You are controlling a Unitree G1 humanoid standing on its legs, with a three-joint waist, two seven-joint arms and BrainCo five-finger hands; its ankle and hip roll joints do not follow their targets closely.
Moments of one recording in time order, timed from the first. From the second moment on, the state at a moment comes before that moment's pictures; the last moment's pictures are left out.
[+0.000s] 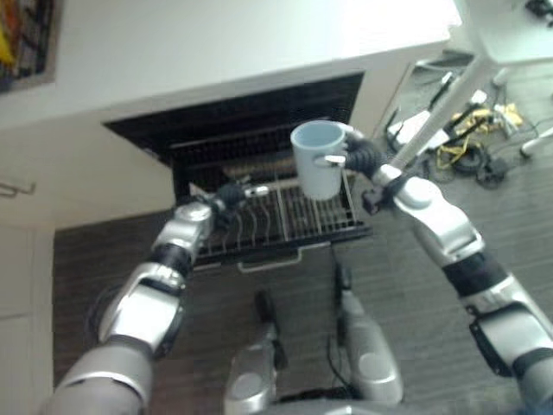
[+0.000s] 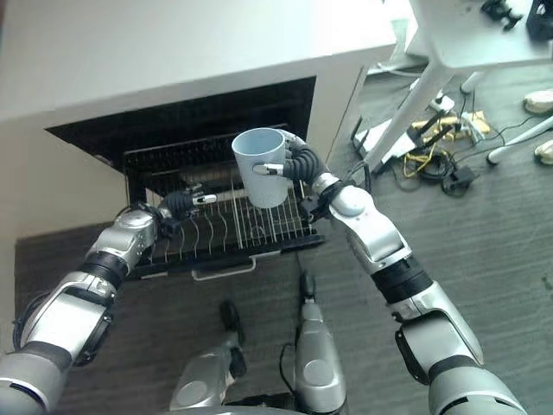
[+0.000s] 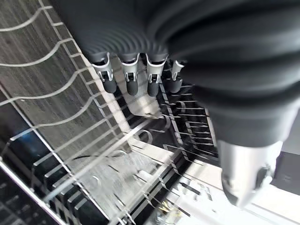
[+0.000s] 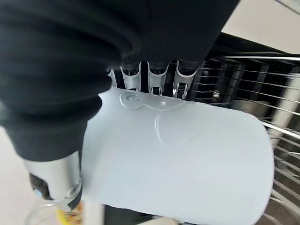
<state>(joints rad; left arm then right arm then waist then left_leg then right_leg) -0.81 0.49 -0.31 0.91 -0.48 0.17 -0.32 -0.75 -0.50 0.42 0.12 0.43 0.27 0.07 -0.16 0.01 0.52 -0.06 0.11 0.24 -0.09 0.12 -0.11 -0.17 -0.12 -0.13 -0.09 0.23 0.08</state>
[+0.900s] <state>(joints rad) -0.82 0.51 -0.35 1.02 -0.49 0.46 -0.55 -0.79 -0.56 0.46 0.16 0.39 0.23 0.02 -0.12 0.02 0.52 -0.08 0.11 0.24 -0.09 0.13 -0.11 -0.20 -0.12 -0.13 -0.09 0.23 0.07</state>
